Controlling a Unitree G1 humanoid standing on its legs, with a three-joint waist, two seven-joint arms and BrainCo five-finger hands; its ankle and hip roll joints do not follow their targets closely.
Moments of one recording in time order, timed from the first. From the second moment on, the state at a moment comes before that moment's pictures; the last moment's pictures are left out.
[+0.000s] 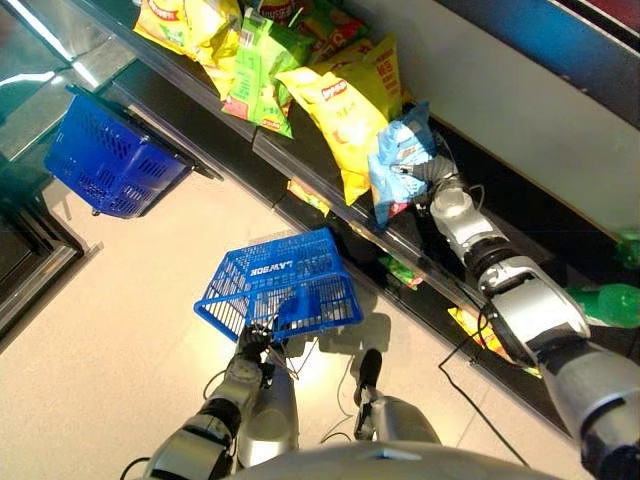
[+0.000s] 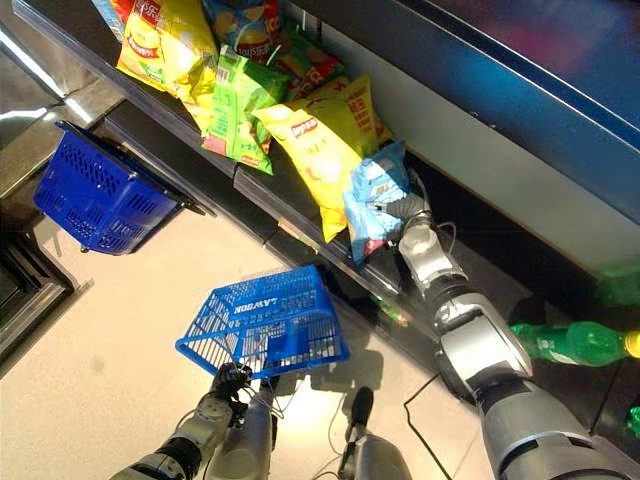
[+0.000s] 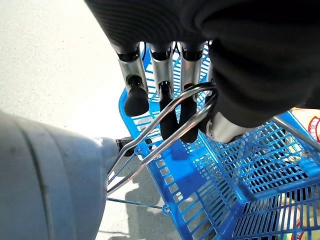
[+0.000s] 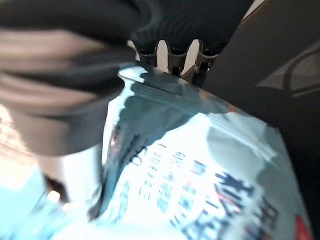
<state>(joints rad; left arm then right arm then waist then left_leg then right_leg) -0.23 0.15 -0.26 1.10 -0.06 -0.04 0.31 -0.99 -0.33 0.41 1.09 0.12 -0.02 -0.33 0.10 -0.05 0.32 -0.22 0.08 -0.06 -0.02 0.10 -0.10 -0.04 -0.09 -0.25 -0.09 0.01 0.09</state>
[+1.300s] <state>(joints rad) -0.12 0.13 -0.16 1.08 -0.04 -0.01 0.25 -0.25 -0.45 -0.04 0.12 0.29 -0.09 -0.29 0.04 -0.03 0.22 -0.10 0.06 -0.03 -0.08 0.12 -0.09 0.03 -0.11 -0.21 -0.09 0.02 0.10</state>
